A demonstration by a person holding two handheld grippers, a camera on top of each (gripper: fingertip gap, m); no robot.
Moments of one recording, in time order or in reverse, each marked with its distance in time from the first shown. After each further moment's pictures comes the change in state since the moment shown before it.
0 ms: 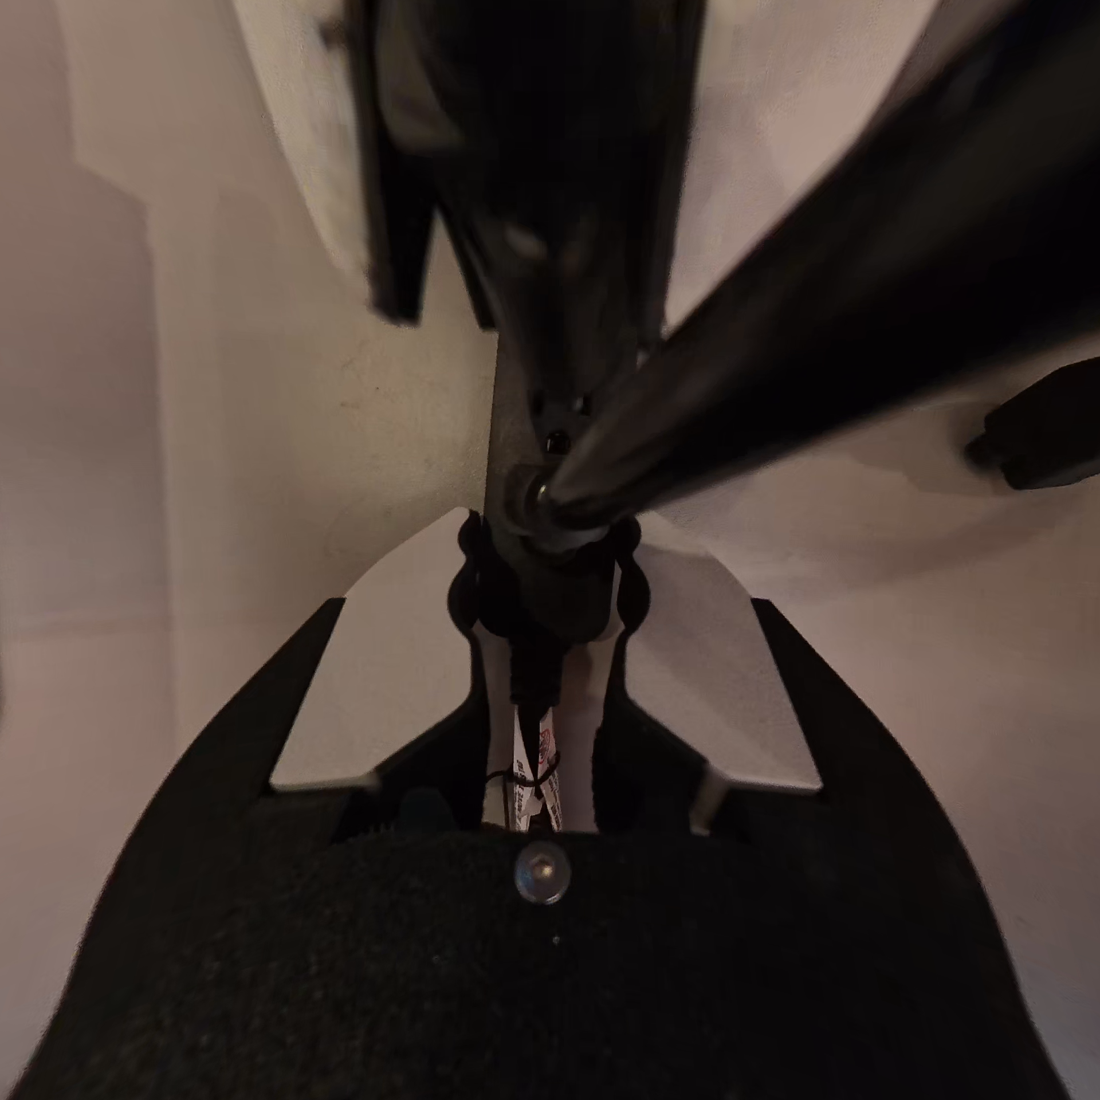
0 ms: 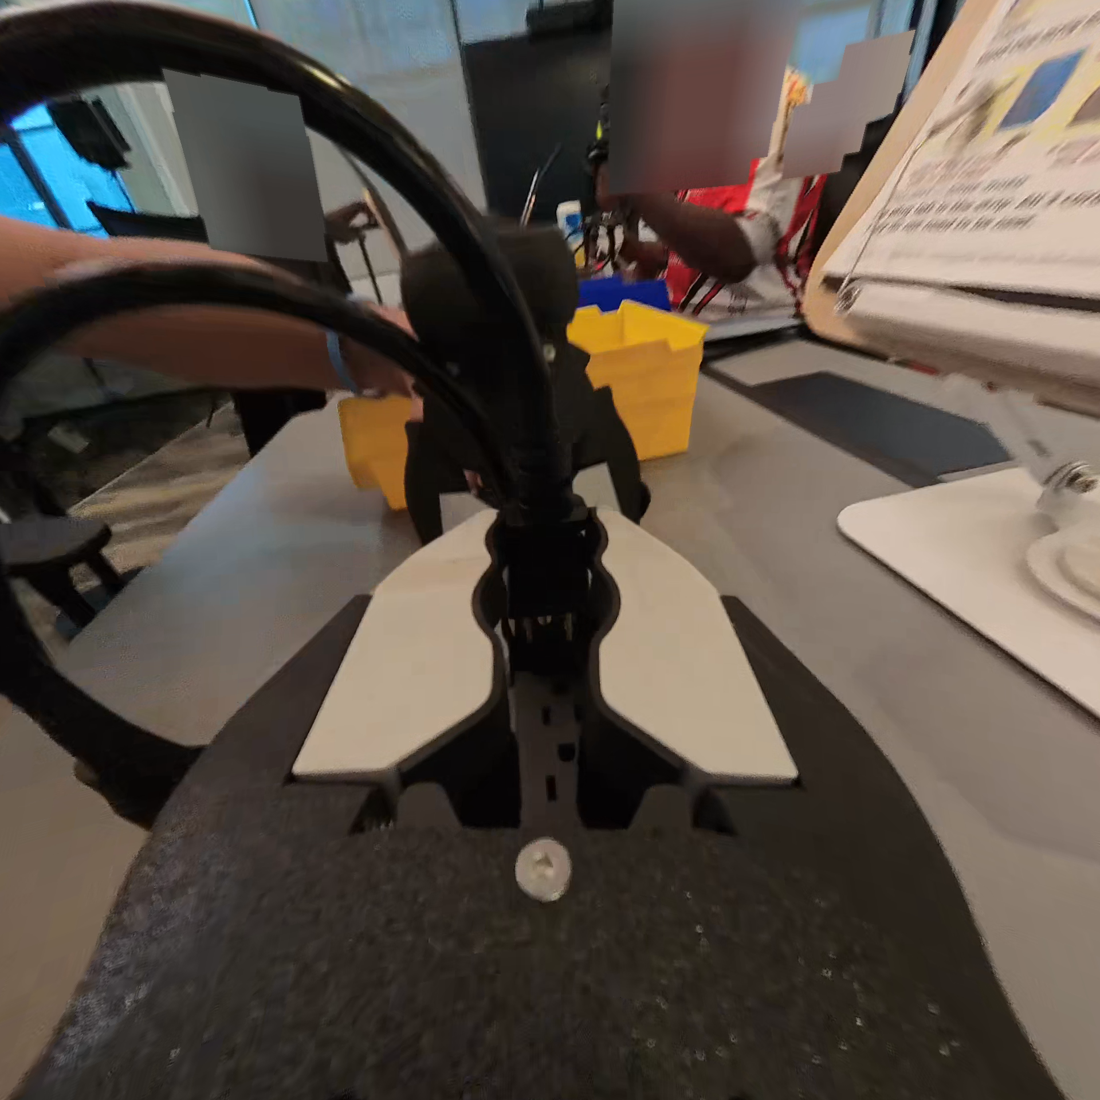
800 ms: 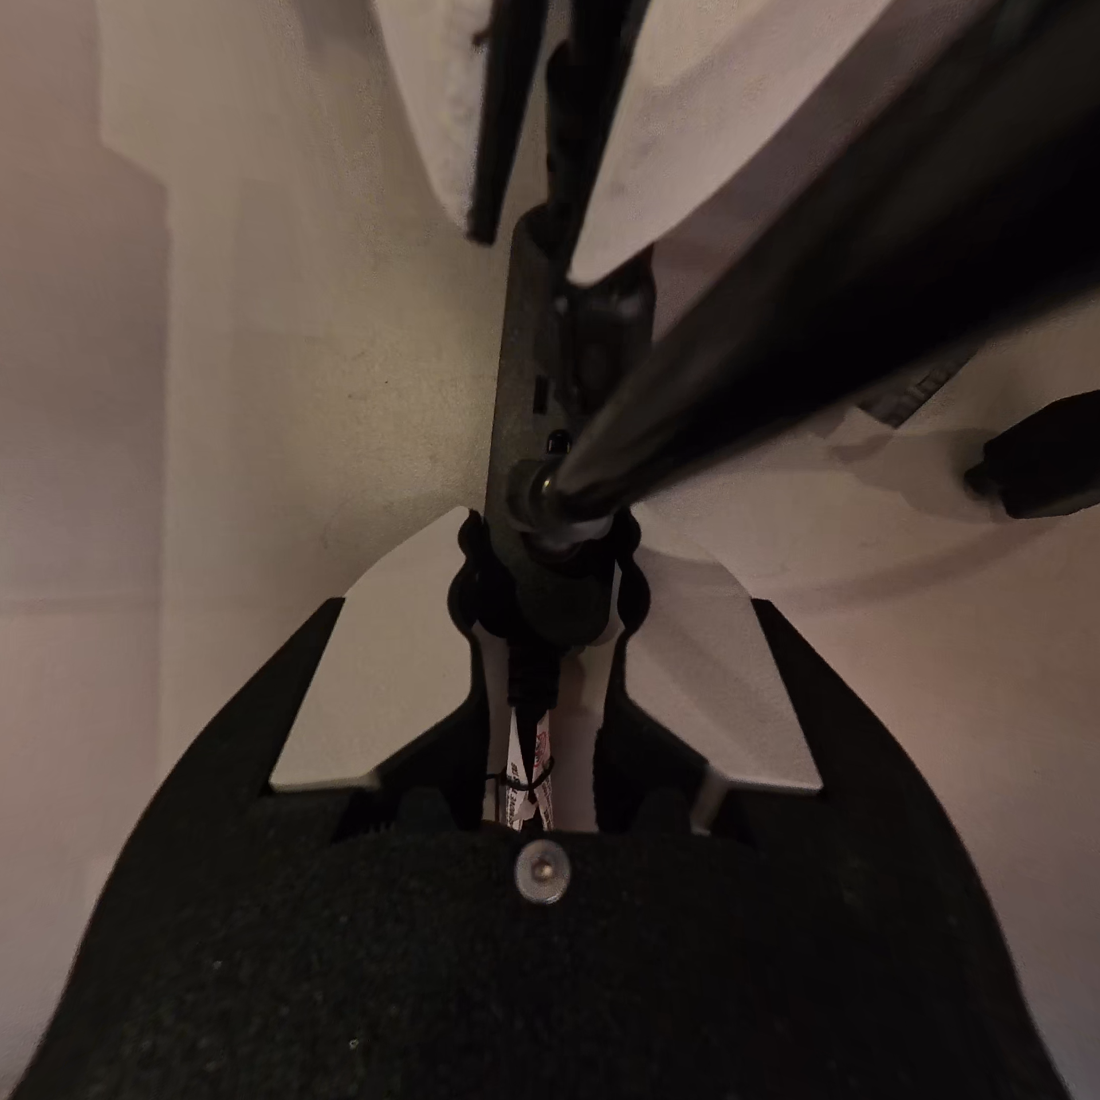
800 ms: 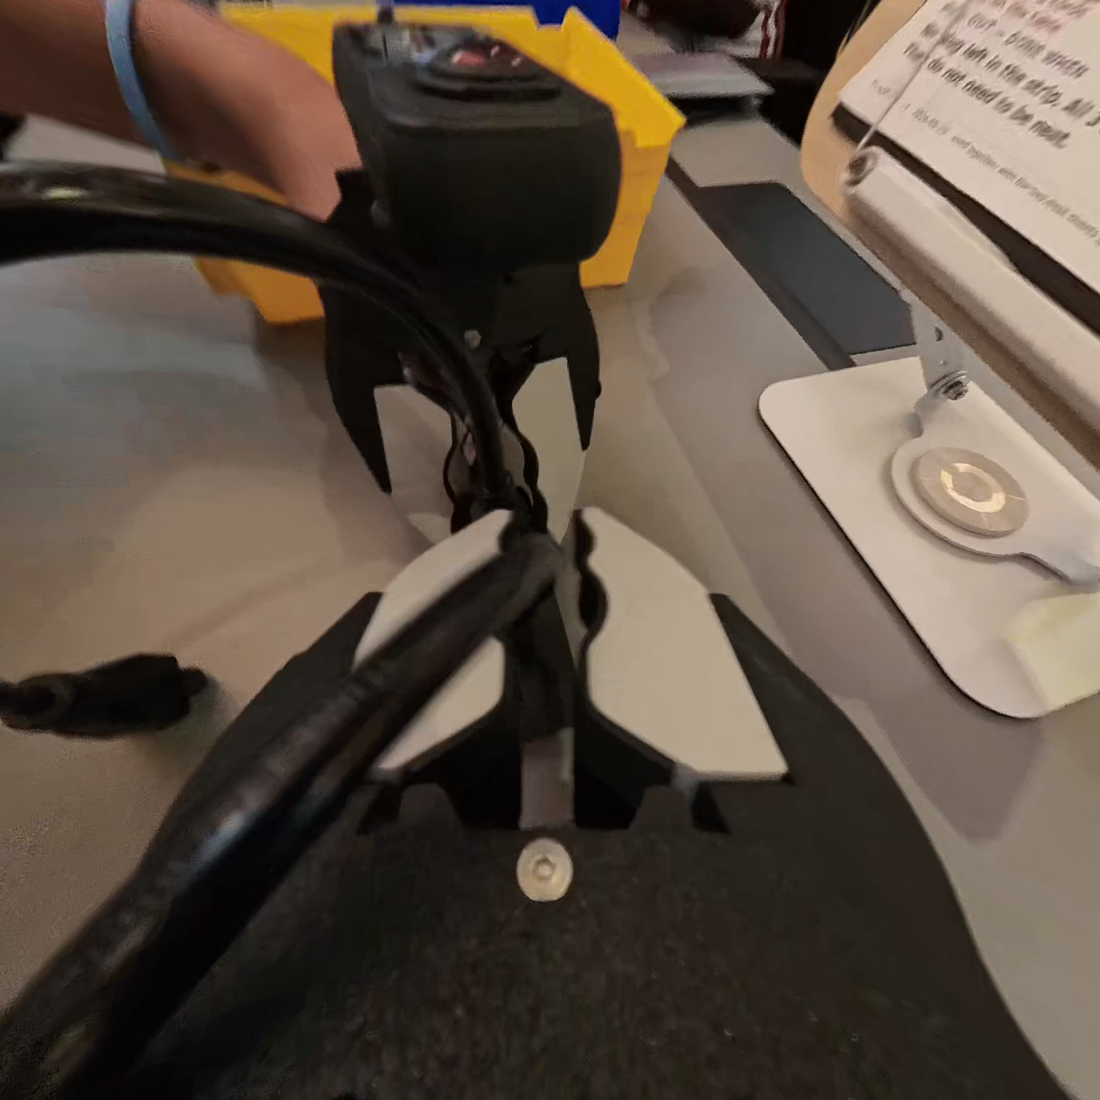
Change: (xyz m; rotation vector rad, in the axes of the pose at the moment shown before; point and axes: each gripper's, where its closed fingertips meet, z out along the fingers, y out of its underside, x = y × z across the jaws) left arm 0.000 -0.001 0.000 0.023 -0.019 -0.054; right arm 0.010 0.016 -0.009 -0.449 0.181 -0.175
